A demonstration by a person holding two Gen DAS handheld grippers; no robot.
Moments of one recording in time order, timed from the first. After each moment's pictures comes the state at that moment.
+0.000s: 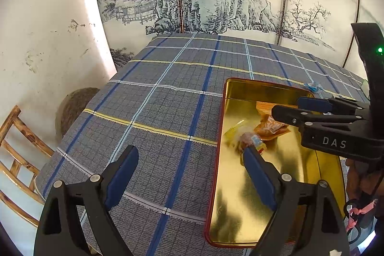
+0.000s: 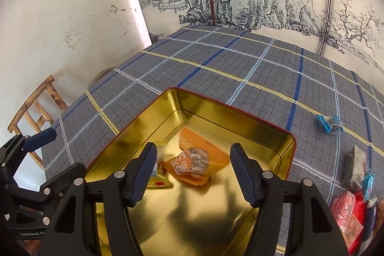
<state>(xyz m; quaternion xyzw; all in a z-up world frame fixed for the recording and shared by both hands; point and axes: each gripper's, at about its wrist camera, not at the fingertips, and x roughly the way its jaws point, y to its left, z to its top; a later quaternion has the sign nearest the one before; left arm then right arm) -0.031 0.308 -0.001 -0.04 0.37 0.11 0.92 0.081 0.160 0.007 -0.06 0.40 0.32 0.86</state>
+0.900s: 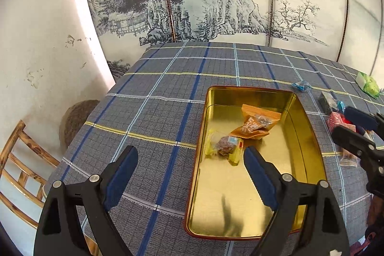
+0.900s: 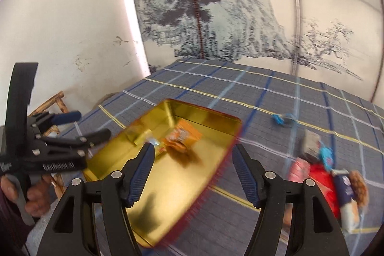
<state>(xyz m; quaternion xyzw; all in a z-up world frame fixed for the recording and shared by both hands) -0.040 0.270 0.019 0.00 0.36 0.11 0.93 -0.003 0.056 0.037 -0.03 0.31 0.30 0.90</state>
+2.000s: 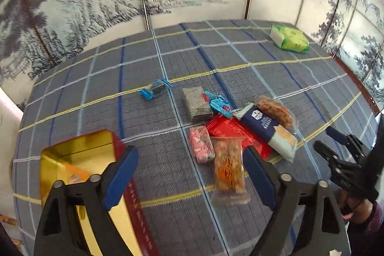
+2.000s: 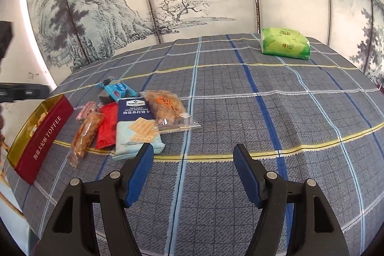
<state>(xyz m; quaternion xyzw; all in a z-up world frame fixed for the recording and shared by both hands) 0.085 0.034 0.028 0.08 0.46 -0.14 0.87 -0.014 -0.228 -0.030 0.07 0.35 0.07 0.93</state>
